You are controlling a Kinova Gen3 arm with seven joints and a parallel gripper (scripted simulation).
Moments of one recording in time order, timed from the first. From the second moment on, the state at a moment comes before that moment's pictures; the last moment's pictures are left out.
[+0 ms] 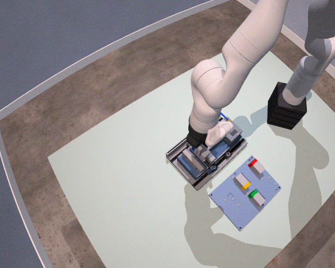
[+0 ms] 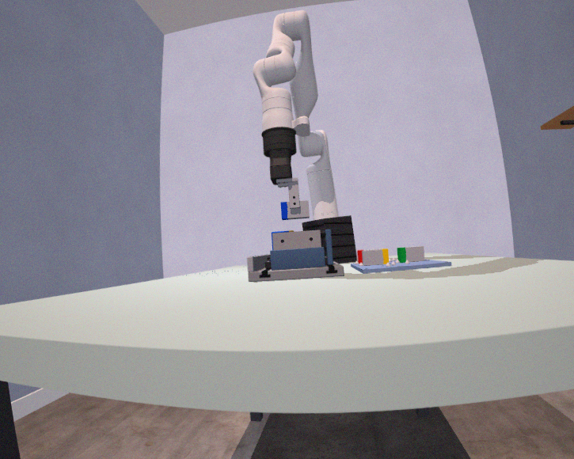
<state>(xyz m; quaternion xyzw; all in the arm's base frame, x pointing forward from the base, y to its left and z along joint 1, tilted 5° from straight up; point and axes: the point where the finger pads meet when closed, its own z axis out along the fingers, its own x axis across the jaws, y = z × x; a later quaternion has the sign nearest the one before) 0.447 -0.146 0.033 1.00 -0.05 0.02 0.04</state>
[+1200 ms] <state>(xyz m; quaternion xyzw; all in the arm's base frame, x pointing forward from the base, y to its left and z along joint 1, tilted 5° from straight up) 0.449 -0.162 0.030 1.00 -0.06 0.02 0.04</state>
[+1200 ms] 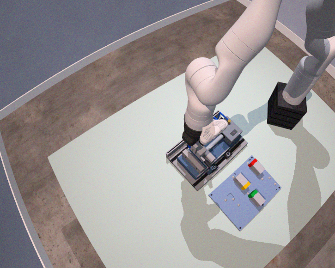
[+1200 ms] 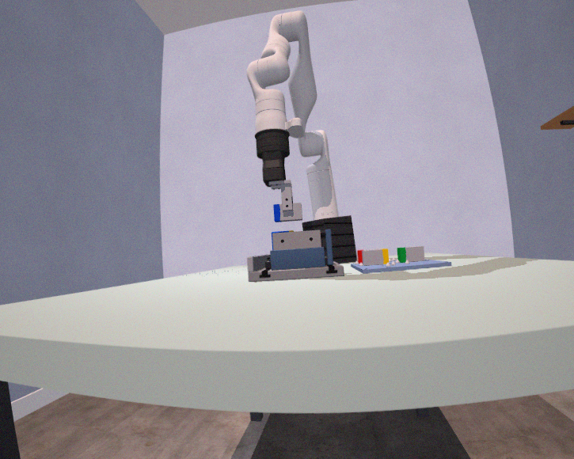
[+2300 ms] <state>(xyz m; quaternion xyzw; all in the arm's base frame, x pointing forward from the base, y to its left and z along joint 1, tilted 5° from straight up) 0.447 -0.154 0.030 1.00 -0.06 0.02 0.04</state>
